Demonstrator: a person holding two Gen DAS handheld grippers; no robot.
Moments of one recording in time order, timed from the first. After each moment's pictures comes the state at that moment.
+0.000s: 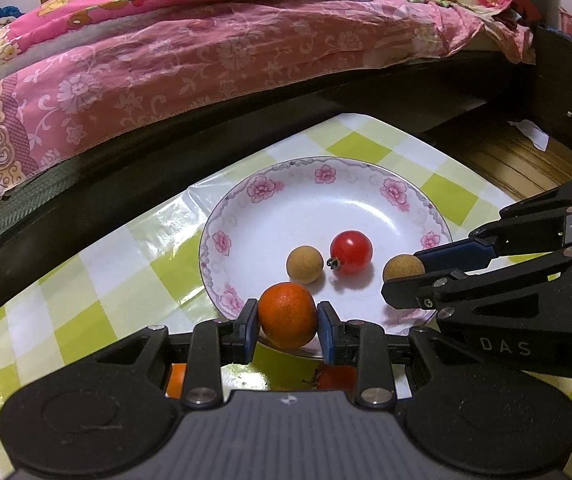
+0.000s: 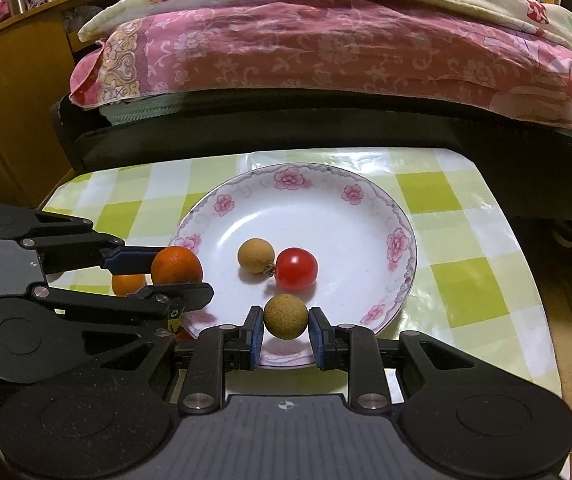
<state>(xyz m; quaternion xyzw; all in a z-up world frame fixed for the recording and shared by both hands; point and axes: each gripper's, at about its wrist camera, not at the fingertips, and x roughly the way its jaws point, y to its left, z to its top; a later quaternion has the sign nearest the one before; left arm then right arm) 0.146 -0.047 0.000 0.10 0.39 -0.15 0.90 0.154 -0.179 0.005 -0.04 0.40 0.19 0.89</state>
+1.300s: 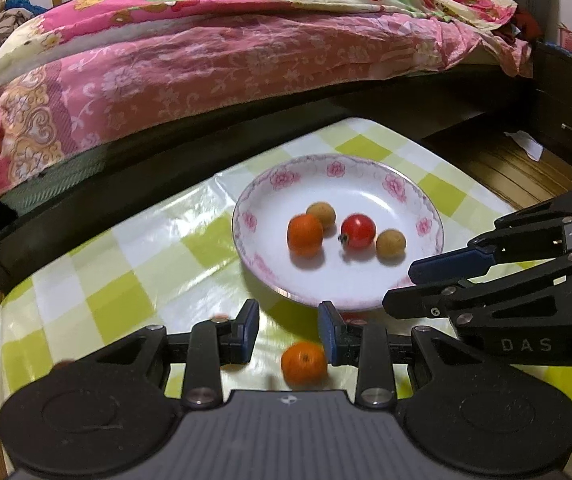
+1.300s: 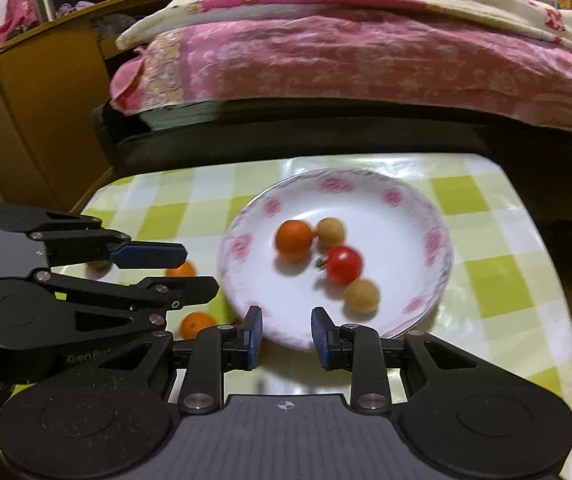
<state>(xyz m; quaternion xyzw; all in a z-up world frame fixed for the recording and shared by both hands) 0.109 -0.011 0.016 0.08 0.39 -0.15 0.90 0.124 -0.167 0.017 -0.03 0.40 0.24 0.89</state>
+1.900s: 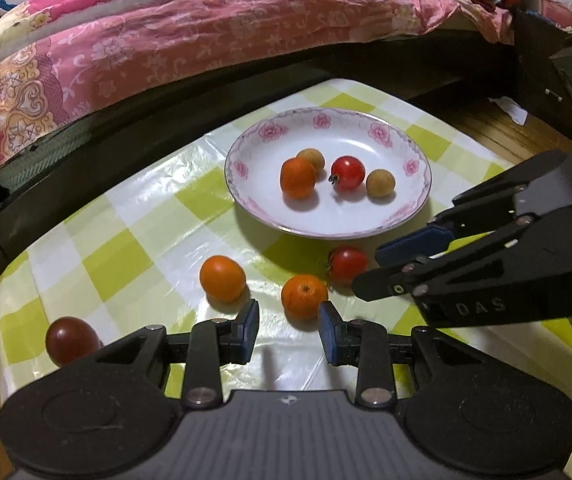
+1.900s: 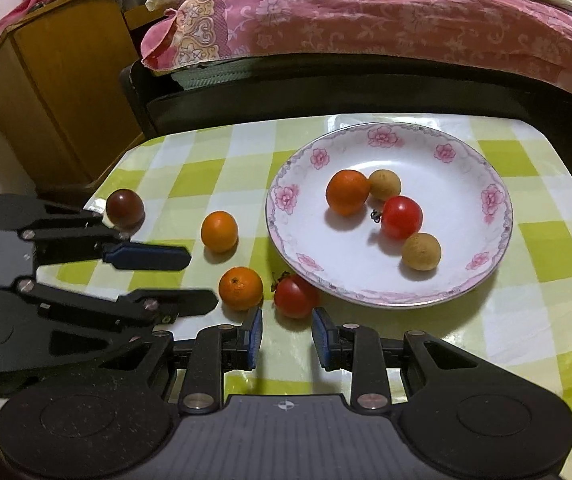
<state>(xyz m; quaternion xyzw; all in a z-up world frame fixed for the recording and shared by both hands) 0.088 0.001 0.000 0.10 0.42 -0.17 0.89 0.123 -0.148 -0.010 -0.03 0.43 0.27 0.86</state>
